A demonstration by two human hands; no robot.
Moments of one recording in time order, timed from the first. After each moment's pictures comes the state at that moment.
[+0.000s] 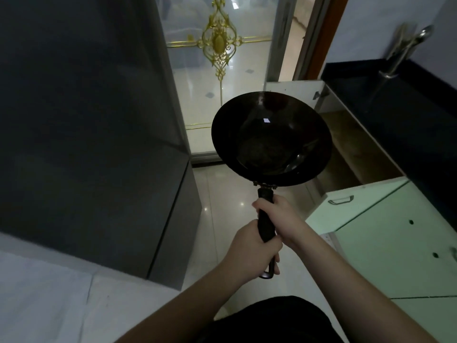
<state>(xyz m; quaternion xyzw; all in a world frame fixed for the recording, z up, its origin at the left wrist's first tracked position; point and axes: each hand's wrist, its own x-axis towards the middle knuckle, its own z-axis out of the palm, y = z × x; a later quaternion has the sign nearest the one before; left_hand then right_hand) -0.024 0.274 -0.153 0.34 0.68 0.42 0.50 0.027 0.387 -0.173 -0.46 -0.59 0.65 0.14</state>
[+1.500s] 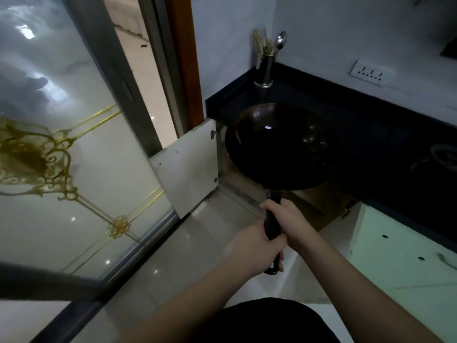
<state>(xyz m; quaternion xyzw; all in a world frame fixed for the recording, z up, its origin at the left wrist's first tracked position) -0.165 0.802 -0.173 0.58 0.52 0.14 0.61 -0.047 0.836 -0.189 -0.66 -0.34 0.56 0.37</state>
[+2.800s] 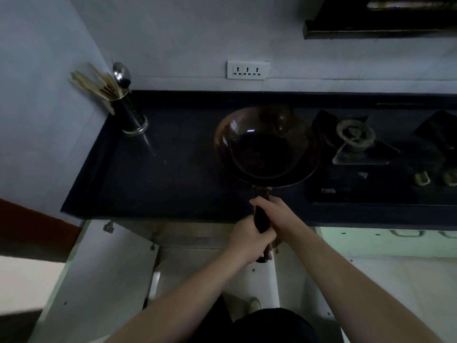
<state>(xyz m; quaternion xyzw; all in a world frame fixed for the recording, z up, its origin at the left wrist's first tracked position) 0.061 1.079 -0.213 0.68 0.37 -0.02 0.63 0.176 1.045 -0.224 -0.66 -0.06 0.52 0.54</state>
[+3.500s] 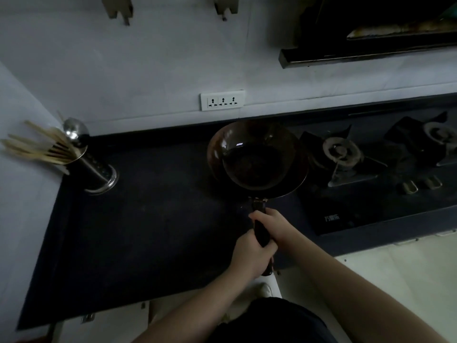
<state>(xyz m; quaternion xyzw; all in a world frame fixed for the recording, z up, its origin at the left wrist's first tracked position) 0.131 1.191 -0.253 0.70 0.32 -0.05 0.64 0.239 1.144 -0.249 -0.72 0.00 0.45 0.53</state>
